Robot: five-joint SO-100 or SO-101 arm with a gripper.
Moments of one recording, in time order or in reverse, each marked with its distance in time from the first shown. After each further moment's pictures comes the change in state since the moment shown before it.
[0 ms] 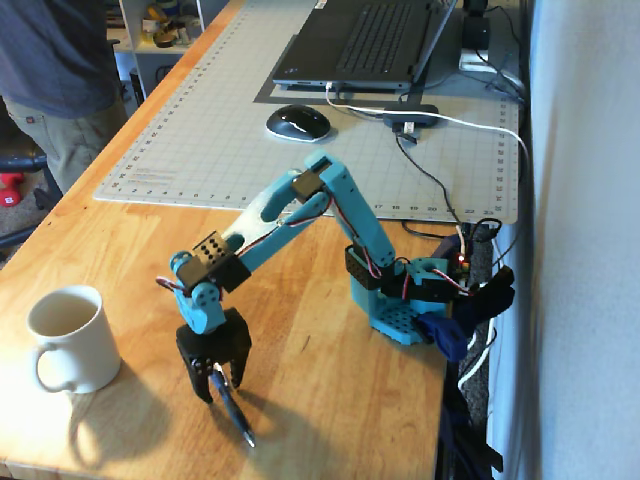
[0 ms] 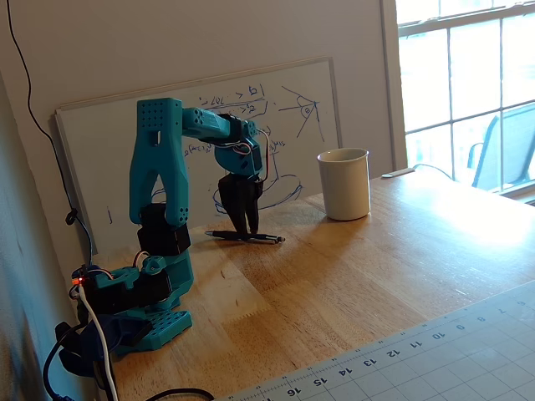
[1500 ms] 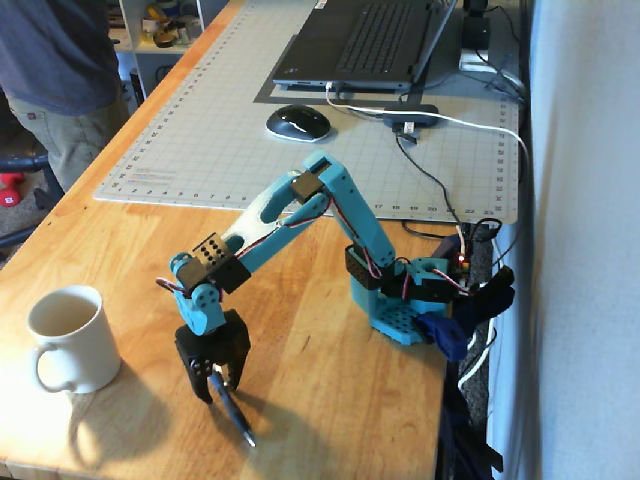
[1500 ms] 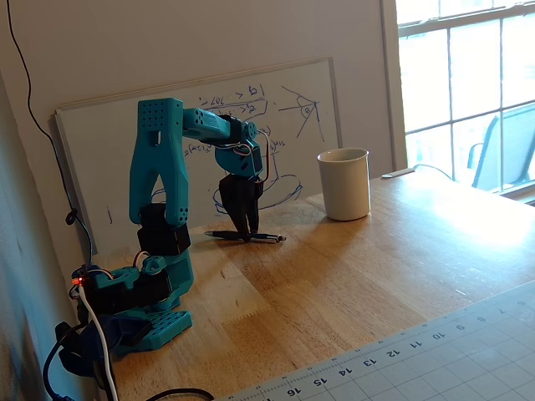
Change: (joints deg) arm 0.0 -0.4 0.0 -1.0 0.0
